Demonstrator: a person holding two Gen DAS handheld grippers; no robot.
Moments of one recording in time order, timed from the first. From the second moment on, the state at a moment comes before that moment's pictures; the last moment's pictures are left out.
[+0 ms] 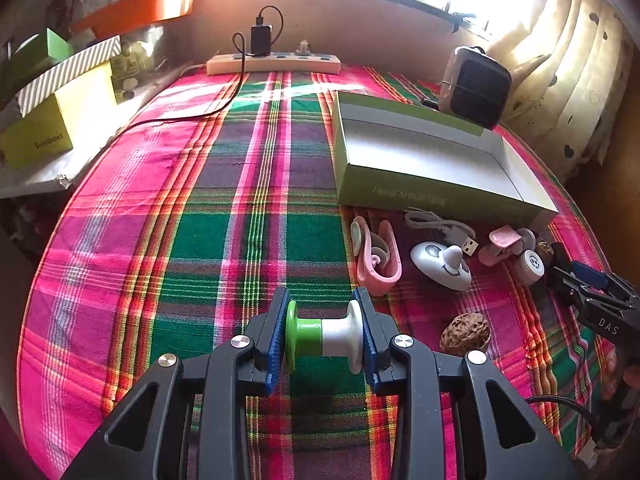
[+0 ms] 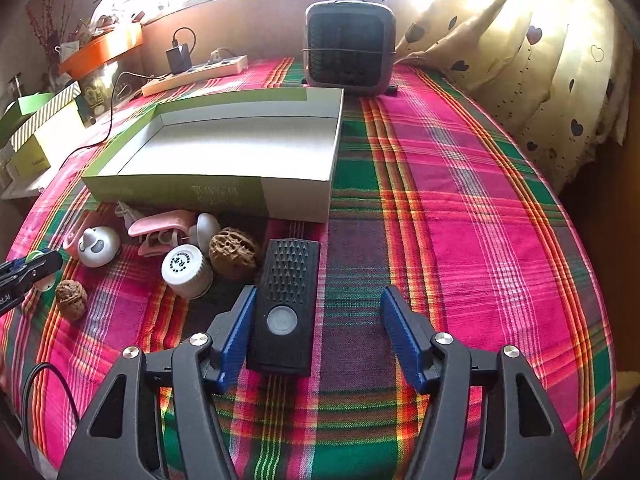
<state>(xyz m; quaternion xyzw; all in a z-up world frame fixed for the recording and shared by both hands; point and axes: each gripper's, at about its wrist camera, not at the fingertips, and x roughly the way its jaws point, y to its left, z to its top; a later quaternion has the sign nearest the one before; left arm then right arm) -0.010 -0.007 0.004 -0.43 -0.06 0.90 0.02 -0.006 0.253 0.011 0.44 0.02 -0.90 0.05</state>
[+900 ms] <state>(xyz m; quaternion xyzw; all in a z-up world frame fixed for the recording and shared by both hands) -0.014 -0.006 0.004 -0.43 -0.06 0.90 0.02 -0.005 0.245 0.013 0.43 0.03 -0.90 0.06</state>
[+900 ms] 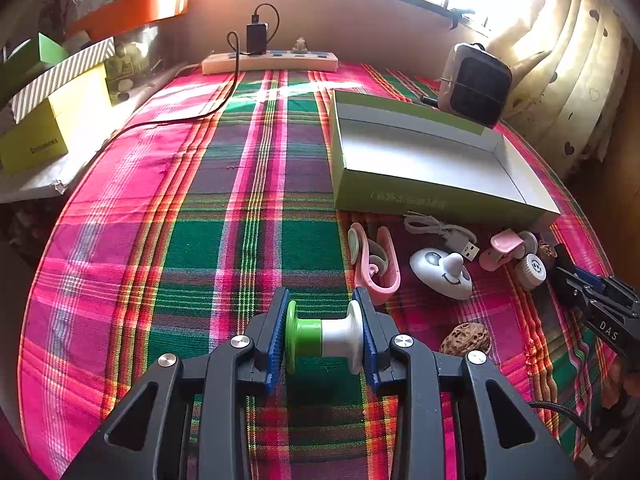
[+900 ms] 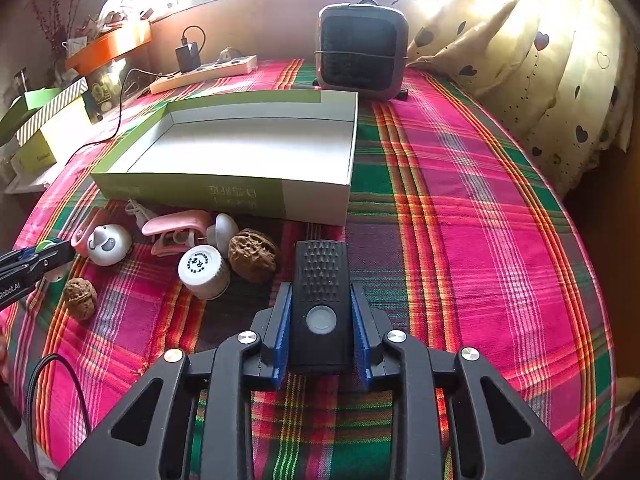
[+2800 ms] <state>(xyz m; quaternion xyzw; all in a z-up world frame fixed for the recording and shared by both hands) -0.060 0.025 0.053 -0.40 -0.03 0.91 0.08 -0.038 0.242 0.052 0.41 0.01 -0.91 0.08</state>
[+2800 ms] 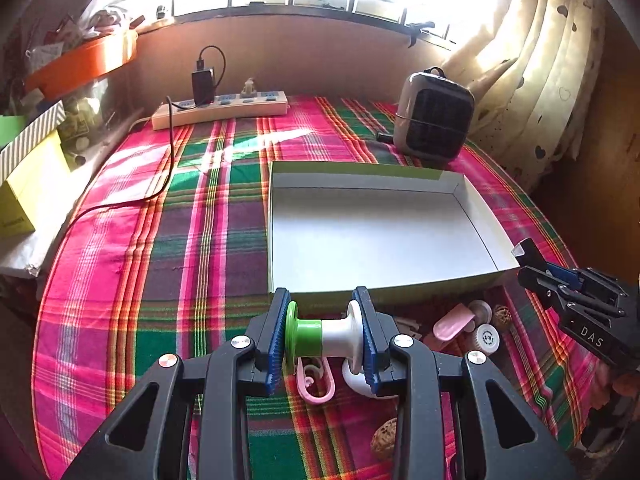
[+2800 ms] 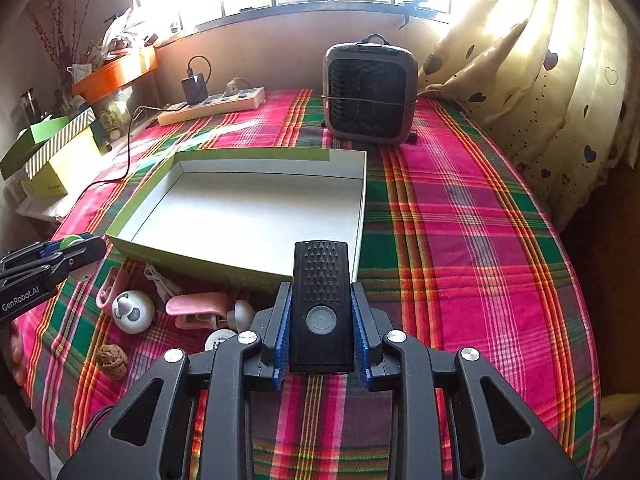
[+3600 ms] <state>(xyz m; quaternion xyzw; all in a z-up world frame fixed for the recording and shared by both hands) -0.147 0.044 0.042 -0.42 -0.02 0.90 0.10 -0.120 0.226 0.044 0.43 0.01 -0.90 0.10</state>
